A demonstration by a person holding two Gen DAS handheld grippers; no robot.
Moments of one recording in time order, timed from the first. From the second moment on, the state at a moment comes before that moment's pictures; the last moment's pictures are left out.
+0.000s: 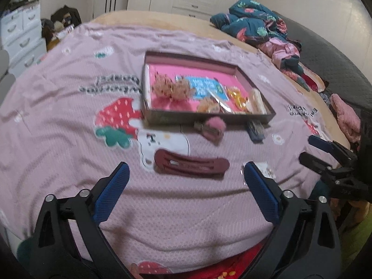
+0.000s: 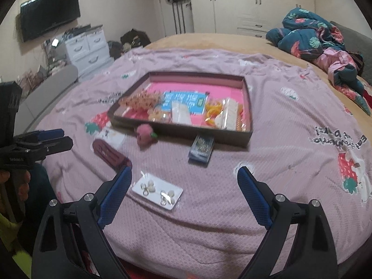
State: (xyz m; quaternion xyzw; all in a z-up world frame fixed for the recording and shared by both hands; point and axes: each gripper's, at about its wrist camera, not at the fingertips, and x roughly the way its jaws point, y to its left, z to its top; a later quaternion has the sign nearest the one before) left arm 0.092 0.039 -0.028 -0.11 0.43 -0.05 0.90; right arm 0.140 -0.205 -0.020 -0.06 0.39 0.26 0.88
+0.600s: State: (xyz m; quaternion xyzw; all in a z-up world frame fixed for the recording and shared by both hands) left arm 0.116 0.042 -0.088 -0.23 0.49 -0.11 0.83; right arm 0.150 -0.171 -0.079 -0.13 0.43 0.28 0.85
